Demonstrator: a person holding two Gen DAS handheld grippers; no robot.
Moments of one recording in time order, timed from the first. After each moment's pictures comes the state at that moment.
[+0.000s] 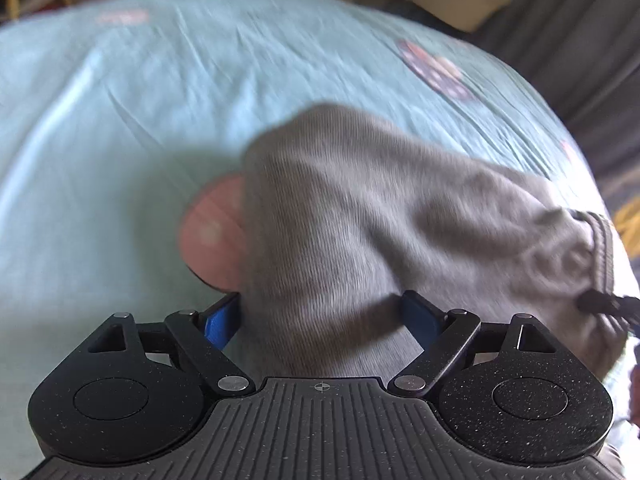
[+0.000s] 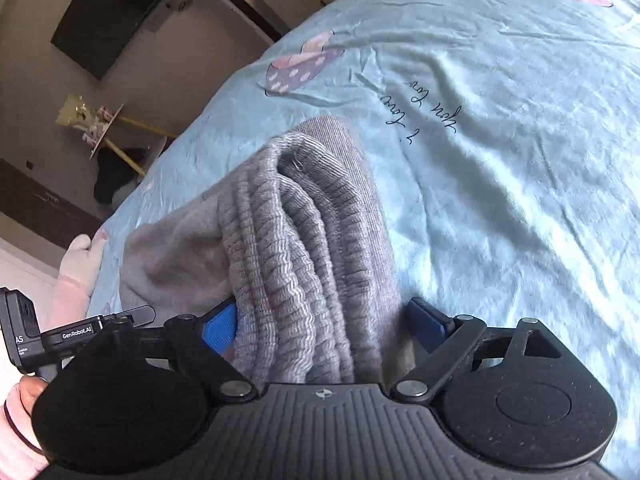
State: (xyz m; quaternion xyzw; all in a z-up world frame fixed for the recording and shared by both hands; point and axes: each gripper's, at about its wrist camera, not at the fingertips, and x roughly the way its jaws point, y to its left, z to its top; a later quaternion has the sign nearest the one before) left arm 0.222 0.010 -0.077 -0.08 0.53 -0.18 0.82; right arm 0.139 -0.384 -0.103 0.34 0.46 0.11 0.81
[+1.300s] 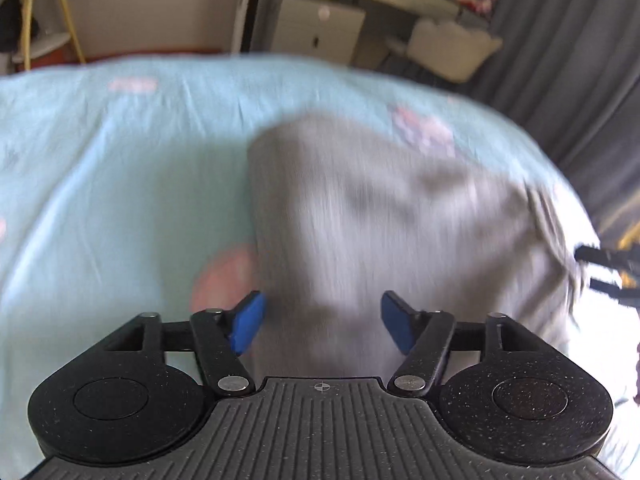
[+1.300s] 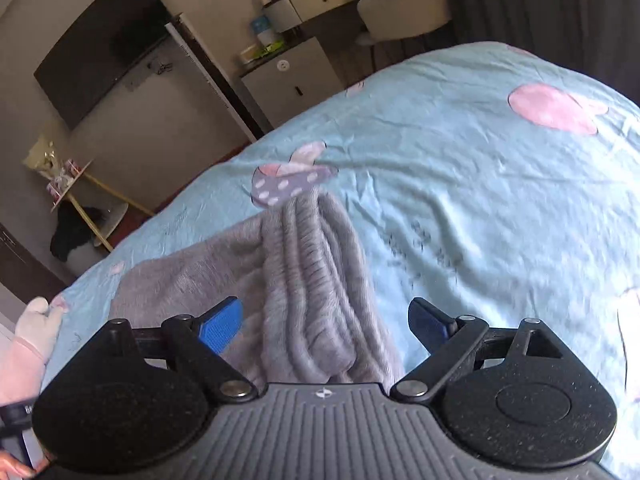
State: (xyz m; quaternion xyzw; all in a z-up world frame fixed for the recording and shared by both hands) left arm 0.207 -0.004 -0.036 -0.06 0.45 -0.15 0.88; right arm 0.161 -0.353 -0.040 0.24 0.37 -0.03 0.90
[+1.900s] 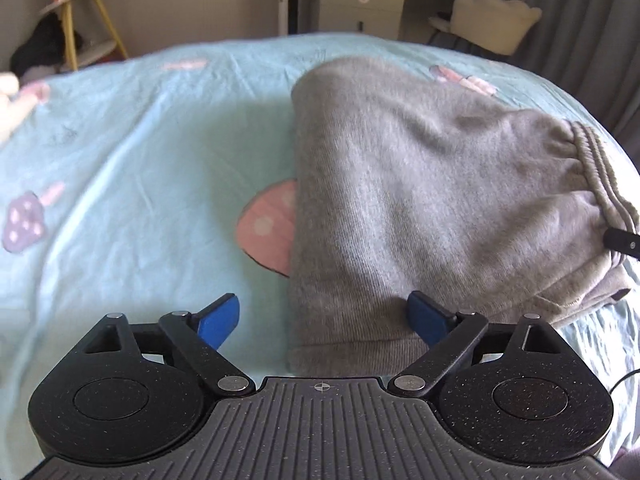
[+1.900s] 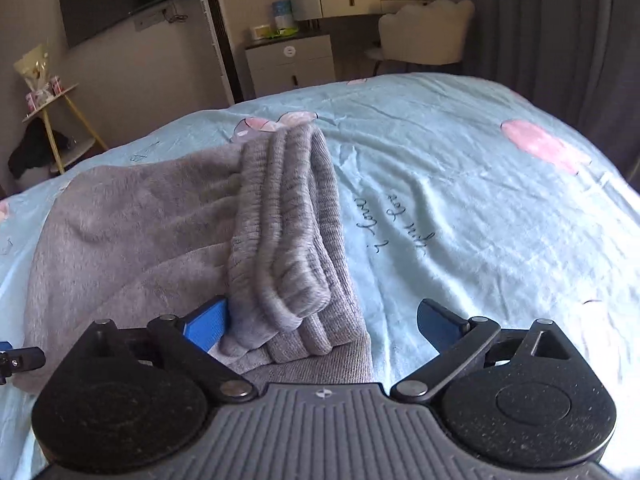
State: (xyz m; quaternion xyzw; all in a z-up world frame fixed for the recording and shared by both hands) left arm 0.170 -0.009 -0.039 0.01 0.45 -0.06 0.89; right arm 0.140 -0.311 -0.051 0.08 0.37 -0.05 0.93
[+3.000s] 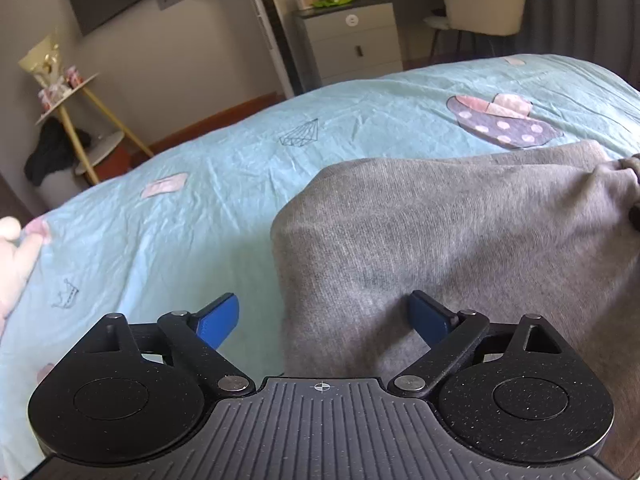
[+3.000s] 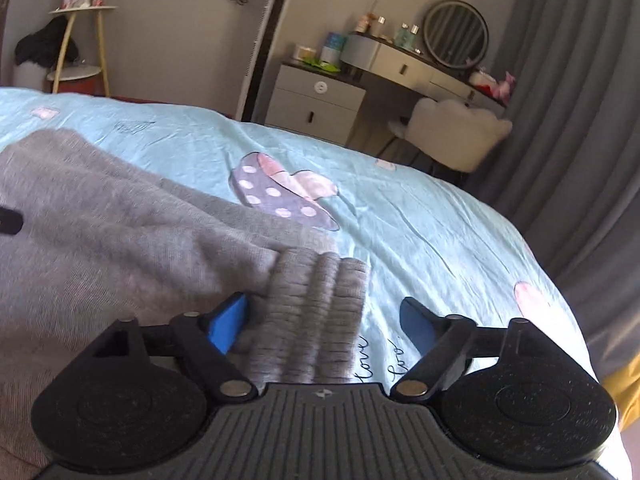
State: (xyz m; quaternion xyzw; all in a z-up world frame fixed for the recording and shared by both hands) left arm 0.282 -0.068 -0.037 0.15 0.40 -0.03 0.90; right arm 0.234 -0.268 -0.051 -0.12 0.32 -0.07 0.94
